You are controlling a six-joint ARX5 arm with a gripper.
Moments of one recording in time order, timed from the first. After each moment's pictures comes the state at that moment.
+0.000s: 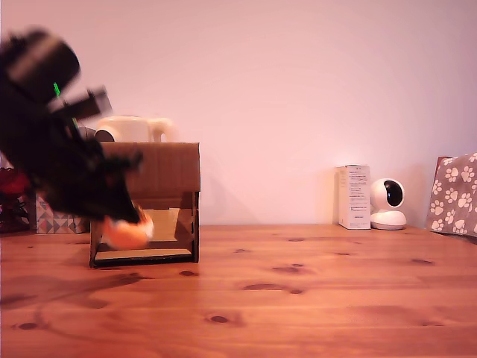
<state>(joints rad) -0.36 1.53 0.73 0.12 0.20 -0.05</state>
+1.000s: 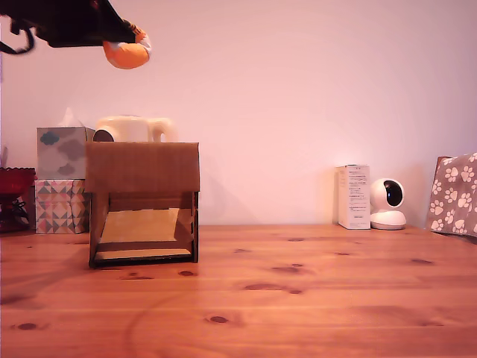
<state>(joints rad) -0.36 1.21 0.73 0.48 0.16 -0.01</state>
